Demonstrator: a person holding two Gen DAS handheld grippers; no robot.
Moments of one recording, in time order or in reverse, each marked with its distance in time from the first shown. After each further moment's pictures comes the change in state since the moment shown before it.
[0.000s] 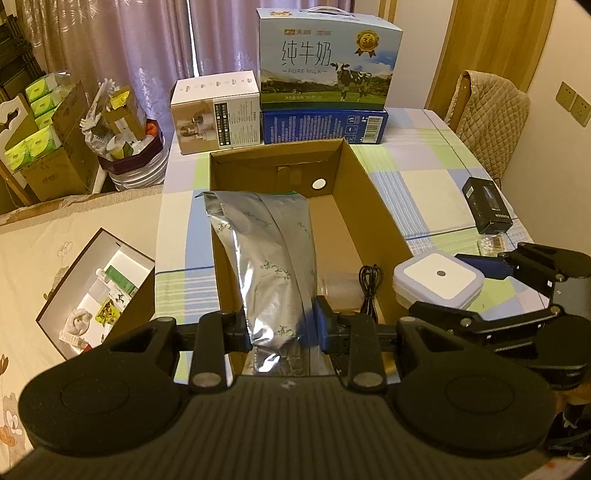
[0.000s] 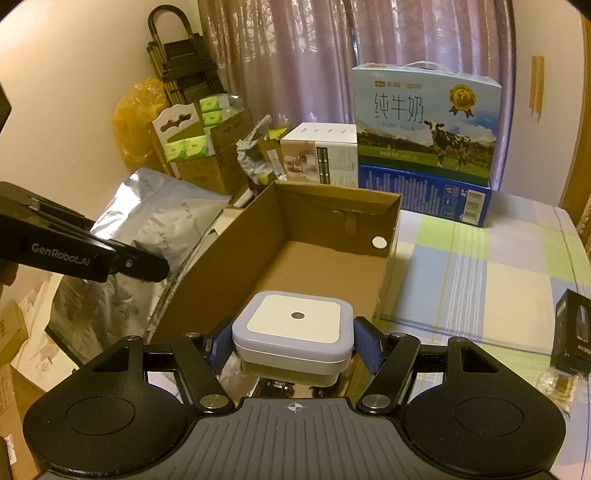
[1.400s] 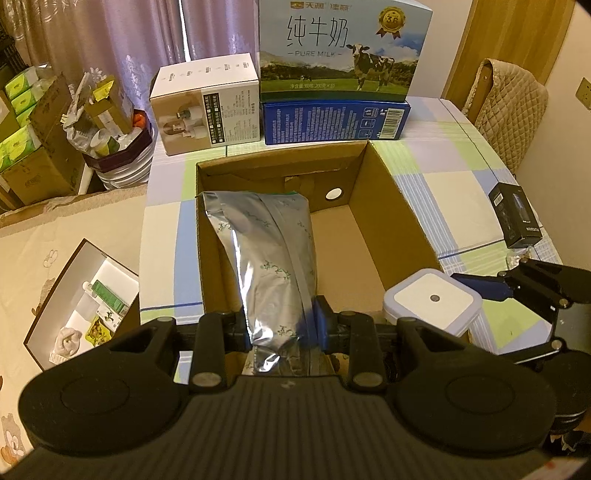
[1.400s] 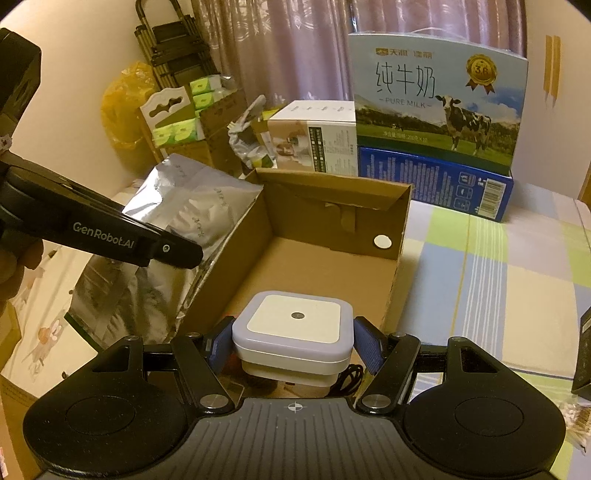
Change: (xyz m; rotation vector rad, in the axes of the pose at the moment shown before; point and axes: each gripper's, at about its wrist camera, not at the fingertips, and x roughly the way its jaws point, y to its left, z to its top) left arm 0.085 0.015 0.055 0.013 0.061 -0.008; right arm 0.074 -0.029 0.024 0.016 0.064 0.009
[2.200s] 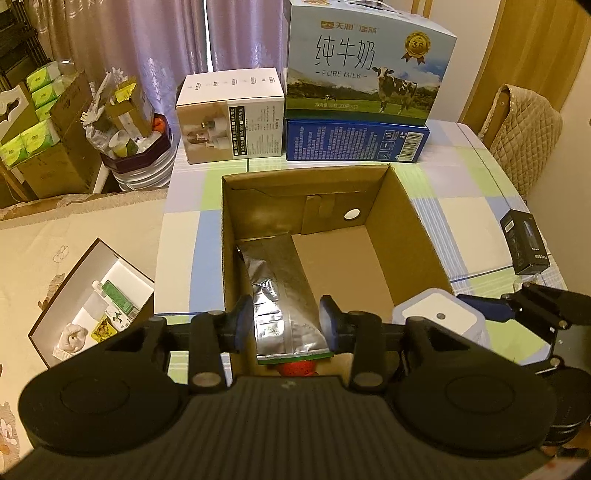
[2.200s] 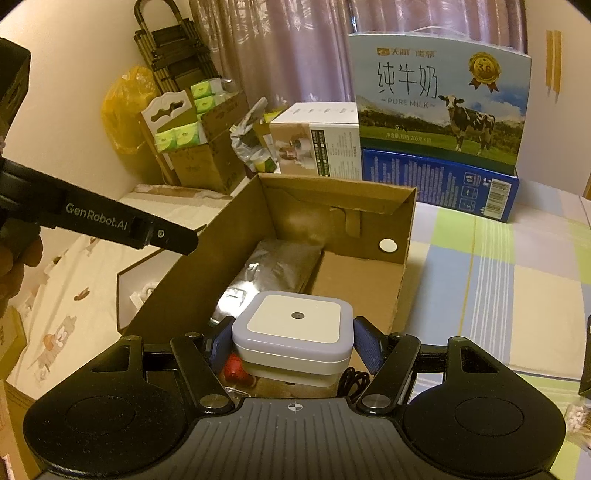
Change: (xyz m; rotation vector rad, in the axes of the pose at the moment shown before) left arm -0.010 0.013 0.004 -0.068 -0.045 0.037; right arm 0.002 0.002 0.005 0.016 -0.004 0.018
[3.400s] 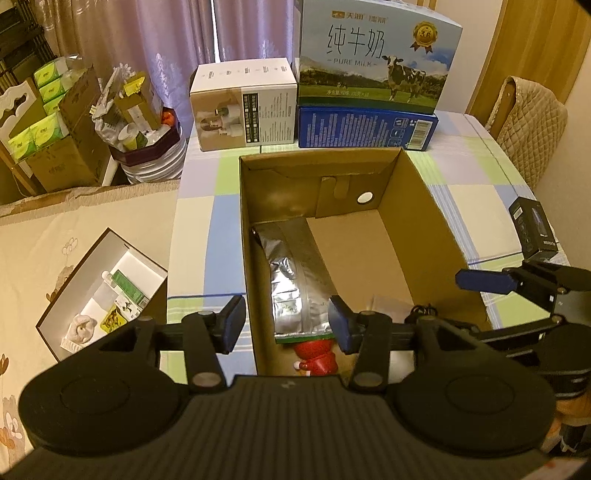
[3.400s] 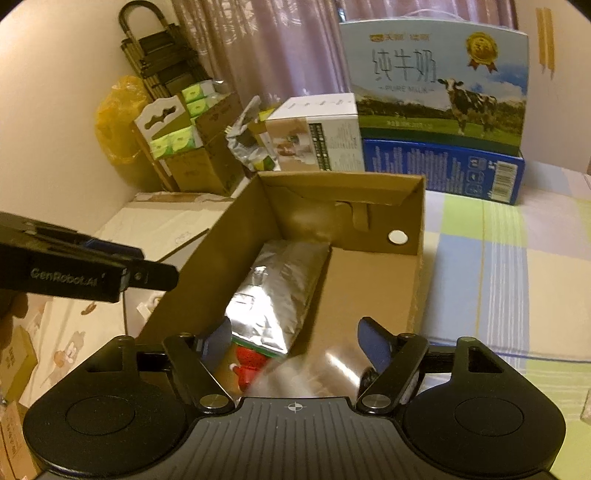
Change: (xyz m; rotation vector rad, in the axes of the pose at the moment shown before) left arm -0.002 0.012 -0.021 -0.007 0.013 0.026; right arm 0.013 0.000 0.005 0.080 0.017 0.015
